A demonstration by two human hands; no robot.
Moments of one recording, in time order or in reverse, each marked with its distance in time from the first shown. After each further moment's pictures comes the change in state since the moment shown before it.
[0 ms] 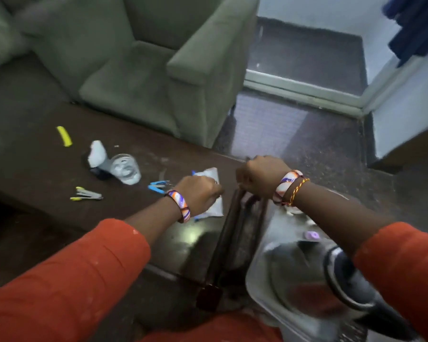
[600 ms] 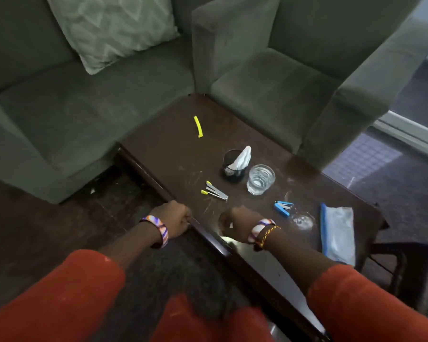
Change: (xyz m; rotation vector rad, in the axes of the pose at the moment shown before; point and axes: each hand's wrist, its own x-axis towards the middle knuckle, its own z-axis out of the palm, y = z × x) left_hand -0.303 -0.296 0.063 -0.415 -0.228 -0.692; right_hand 0.207 -0.356 0.089 0.303 -0.356 -0.244
